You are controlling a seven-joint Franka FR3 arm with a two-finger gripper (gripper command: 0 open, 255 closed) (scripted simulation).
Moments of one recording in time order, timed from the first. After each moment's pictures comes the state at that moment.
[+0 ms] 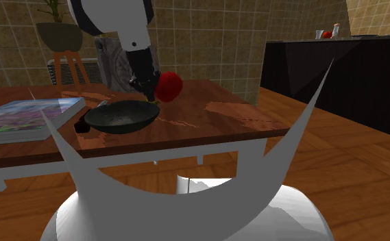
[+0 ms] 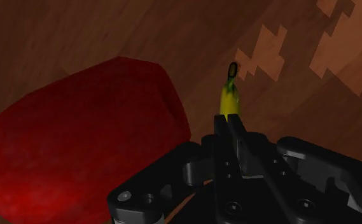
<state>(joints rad) 0.43 -0.16 0.34 -2.09 -0.12 1.98 -0.57</state>
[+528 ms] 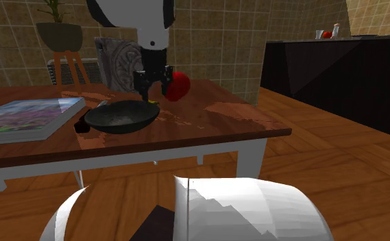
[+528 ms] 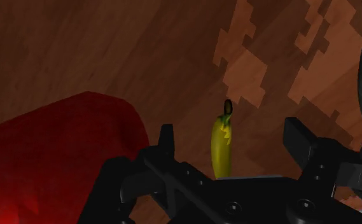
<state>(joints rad) 0.44 -0.35 0.20 -2.30 0.15 2.12 -0.77</state>
